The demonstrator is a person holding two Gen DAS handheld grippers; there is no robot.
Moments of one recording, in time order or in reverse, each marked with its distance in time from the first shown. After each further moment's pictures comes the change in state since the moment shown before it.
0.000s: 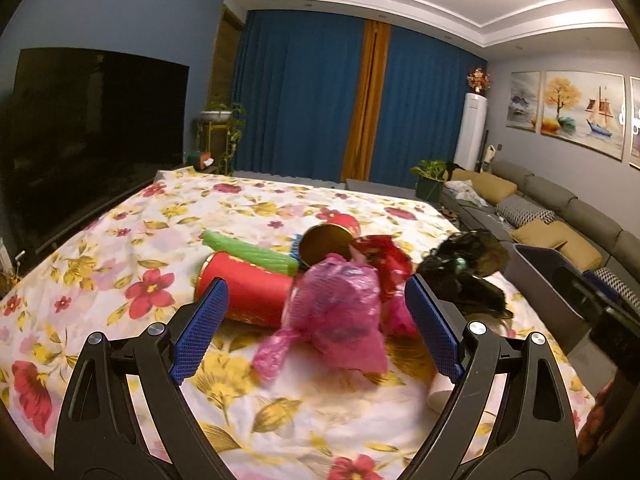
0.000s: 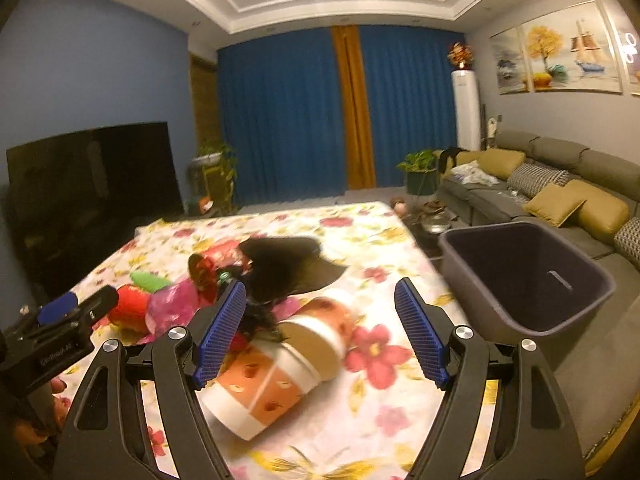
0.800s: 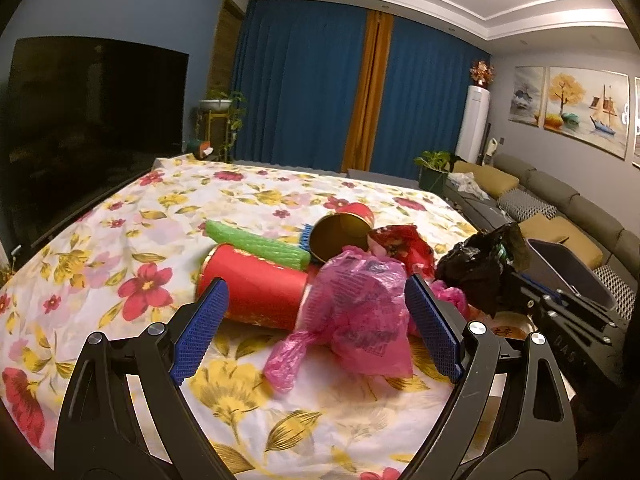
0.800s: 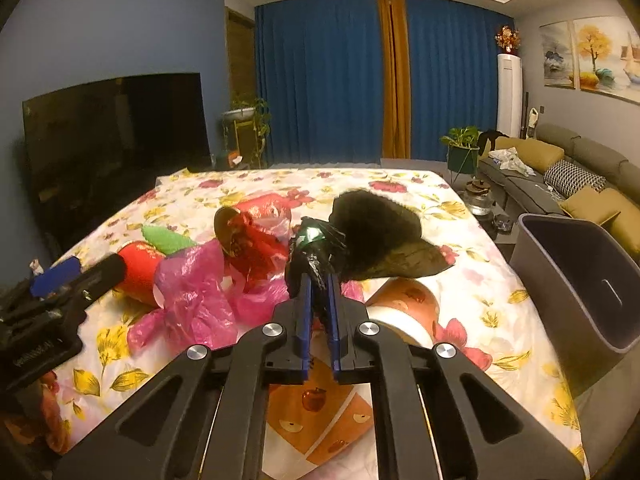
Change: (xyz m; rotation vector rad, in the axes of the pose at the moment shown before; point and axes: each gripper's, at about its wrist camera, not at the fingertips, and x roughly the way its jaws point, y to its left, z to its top) left arm 0.029 0.012 -0.003 -0.005 0.047 -0.016; right arm 0.061 0.041 -0.008 -0.096 0.124 0.088
